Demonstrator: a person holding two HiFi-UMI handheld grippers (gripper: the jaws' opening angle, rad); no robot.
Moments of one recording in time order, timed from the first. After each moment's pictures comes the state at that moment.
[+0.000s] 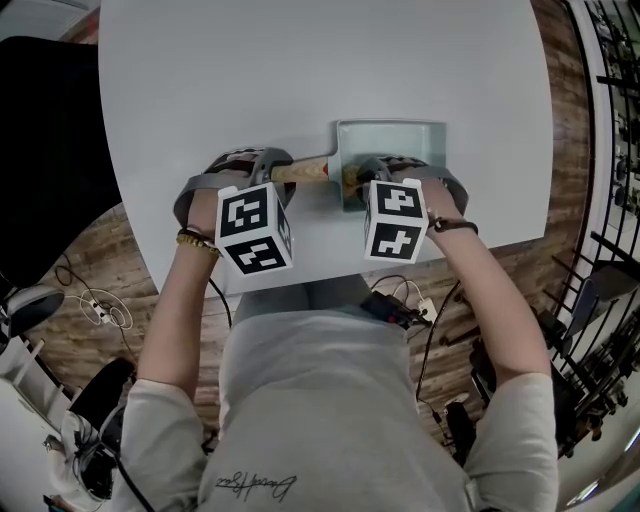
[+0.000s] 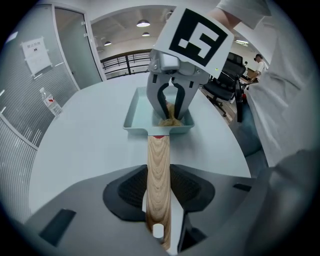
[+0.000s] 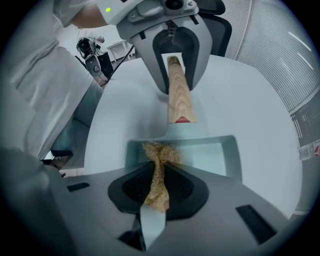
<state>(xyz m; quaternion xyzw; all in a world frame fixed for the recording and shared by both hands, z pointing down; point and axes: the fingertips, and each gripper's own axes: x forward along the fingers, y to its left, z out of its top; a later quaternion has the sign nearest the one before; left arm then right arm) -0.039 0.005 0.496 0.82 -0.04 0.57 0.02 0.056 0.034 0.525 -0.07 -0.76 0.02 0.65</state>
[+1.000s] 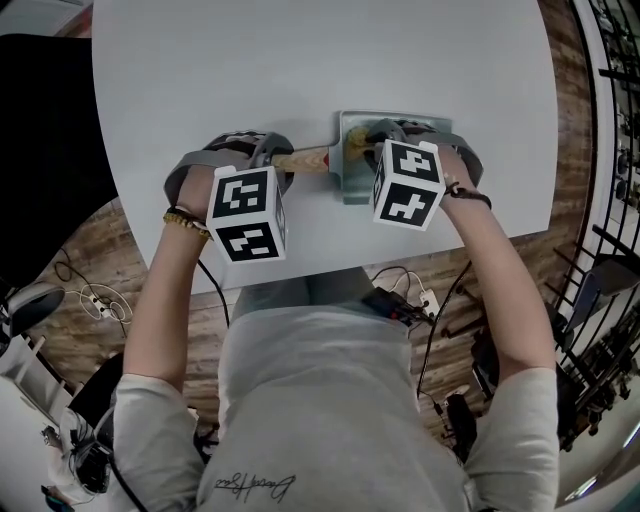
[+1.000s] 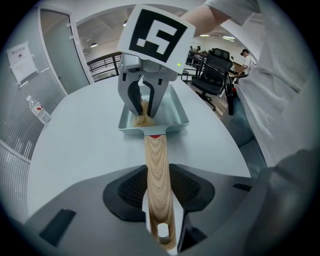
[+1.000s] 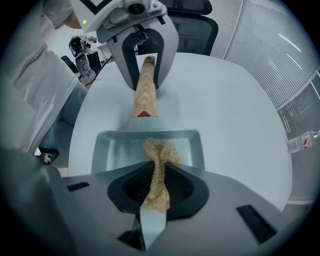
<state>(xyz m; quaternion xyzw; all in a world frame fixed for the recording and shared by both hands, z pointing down) -0.041 0.003 0.494 0.82 0.02 0.57 -0.01 0.061 -0.019 0.526 -0.01 -0.76 0.01 0.65</state>
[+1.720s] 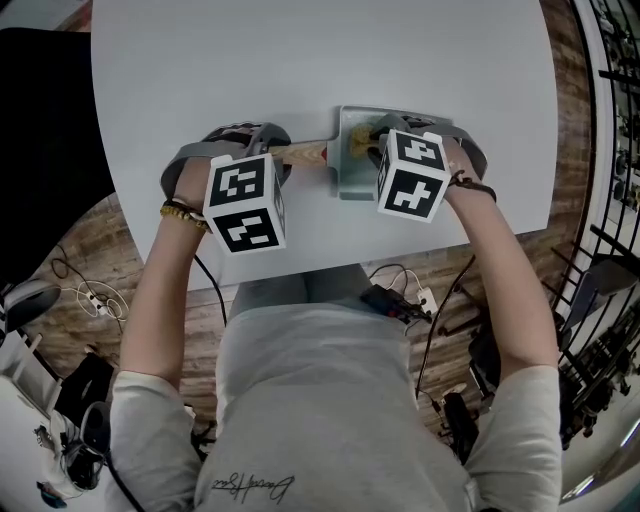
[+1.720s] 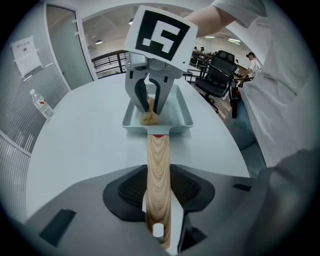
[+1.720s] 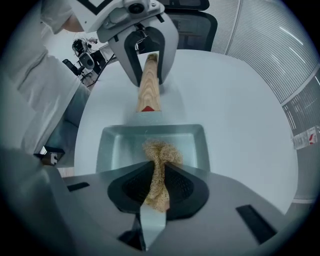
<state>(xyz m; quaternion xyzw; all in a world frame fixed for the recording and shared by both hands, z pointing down) -0.044 -0.004 0.494 0.82 0.00 0.58 0.01 0.067 -0.018 0.524 -0.03 -0.76 0.03 0.65</state>
